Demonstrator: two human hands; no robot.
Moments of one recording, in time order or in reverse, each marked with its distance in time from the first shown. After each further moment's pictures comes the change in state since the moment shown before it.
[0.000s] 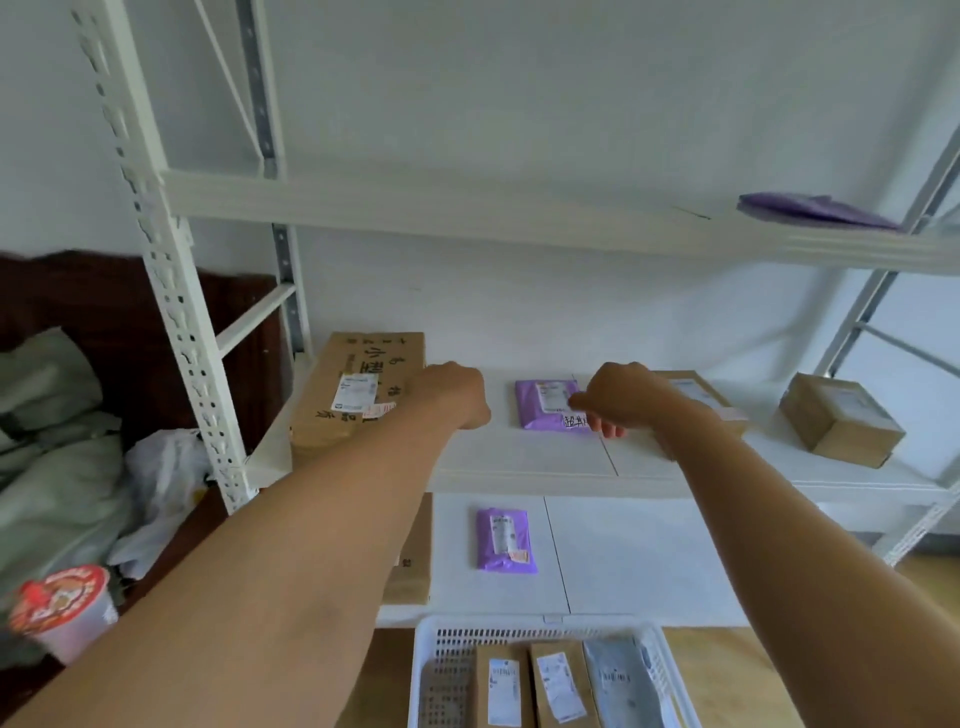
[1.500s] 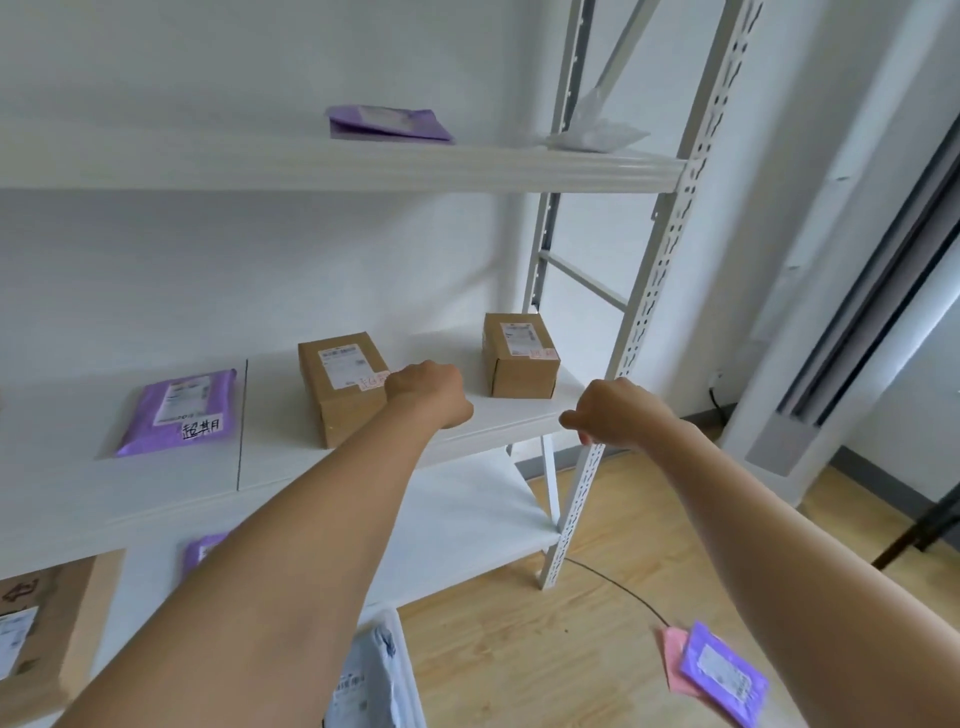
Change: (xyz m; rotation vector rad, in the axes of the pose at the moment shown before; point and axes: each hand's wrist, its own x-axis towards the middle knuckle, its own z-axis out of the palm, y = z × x) left_hand 0.119 0.550 0.081 0.033 0.036 0.285; right_hand -0.083 0.549 -0.027 -0.005 0.052 0.391
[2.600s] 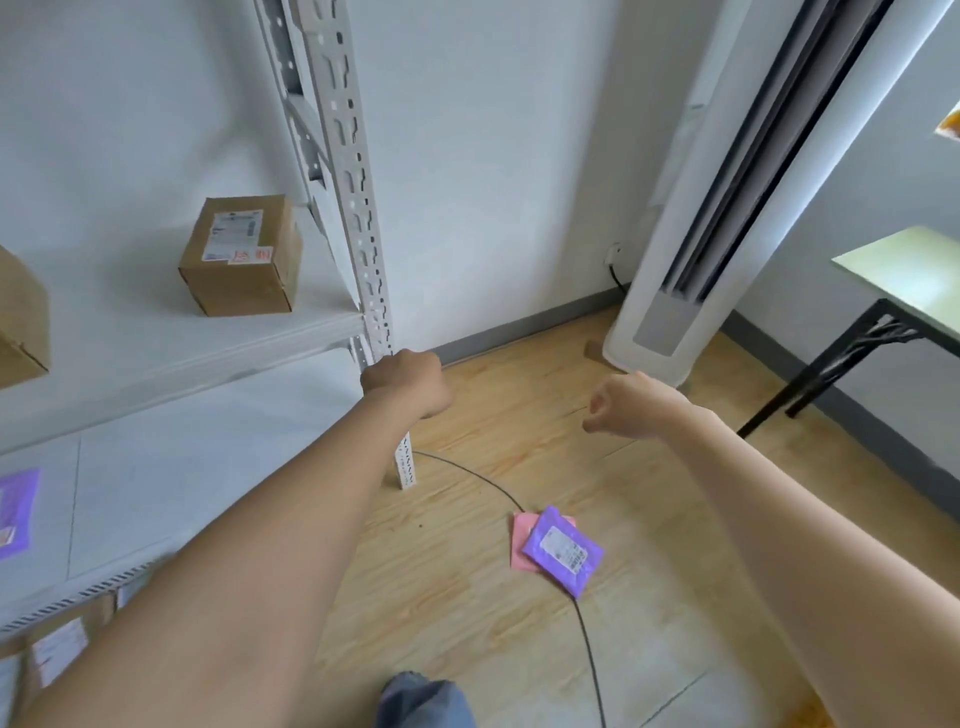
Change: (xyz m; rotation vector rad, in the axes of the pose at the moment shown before) left_hand 0.079 0.441 0.116 -0.027 -0.255 0.008; right_hand 0.028 0.492 0.035 0.040 -0.331 0.124
